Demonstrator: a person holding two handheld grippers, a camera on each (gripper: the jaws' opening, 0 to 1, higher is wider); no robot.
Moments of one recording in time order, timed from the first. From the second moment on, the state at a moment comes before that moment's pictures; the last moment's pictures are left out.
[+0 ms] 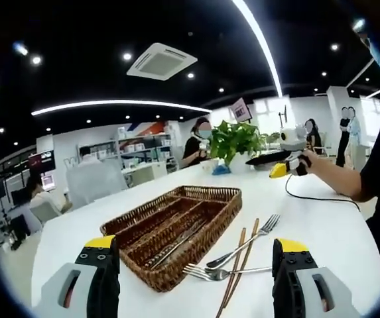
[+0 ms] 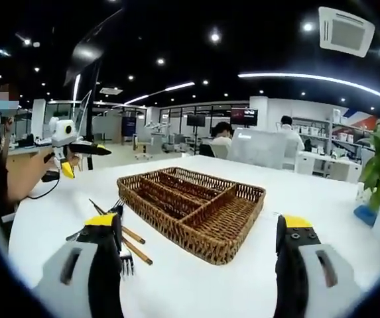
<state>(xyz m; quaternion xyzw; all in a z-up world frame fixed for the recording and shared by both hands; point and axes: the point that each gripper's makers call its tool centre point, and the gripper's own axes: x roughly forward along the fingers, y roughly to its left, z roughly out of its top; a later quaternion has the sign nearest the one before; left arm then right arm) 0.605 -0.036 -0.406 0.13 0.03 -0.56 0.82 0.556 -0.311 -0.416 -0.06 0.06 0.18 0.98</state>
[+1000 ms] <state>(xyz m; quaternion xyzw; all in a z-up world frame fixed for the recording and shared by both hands) 0.612 -0.099 -0.407 0.21 0.04 -0.64 0.73 0.555 -0.315 -0.413 -0.05 0.05 0.18 0.98</state>
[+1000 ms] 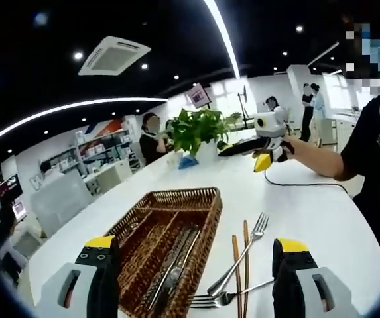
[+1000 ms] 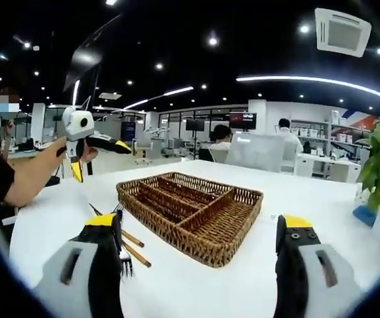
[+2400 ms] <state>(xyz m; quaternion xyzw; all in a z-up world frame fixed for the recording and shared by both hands) 0.555 -0.168 -0.498 0.24 0.09 -0.76 0.60 0.558 -0.312 -0.420 -0.05 0.06 0.18 0.98</state>
